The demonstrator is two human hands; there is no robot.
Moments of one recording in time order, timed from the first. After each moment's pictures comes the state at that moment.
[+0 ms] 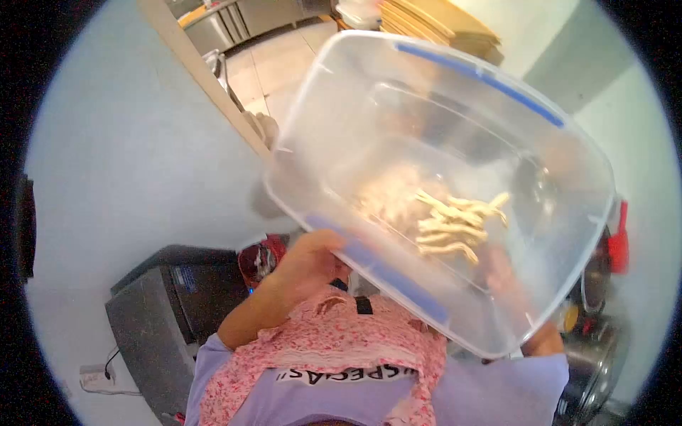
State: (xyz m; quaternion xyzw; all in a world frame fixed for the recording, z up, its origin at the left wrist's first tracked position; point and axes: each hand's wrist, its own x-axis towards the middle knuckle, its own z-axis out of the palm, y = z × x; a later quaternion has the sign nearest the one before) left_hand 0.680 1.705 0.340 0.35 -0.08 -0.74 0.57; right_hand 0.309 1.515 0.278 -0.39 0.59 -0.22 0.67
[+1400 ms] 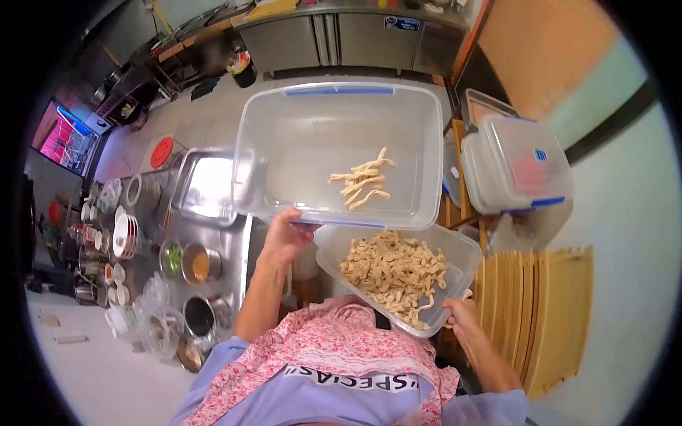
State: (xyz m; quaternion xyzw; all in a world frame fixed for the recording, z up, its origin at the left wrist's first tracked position) left_hand 1.261 1.261 0.278 0.43 0.13 -0.47 0.76; right_hand 0.882 1.059 0.241 -0.43 0.60 -0.06 0.67
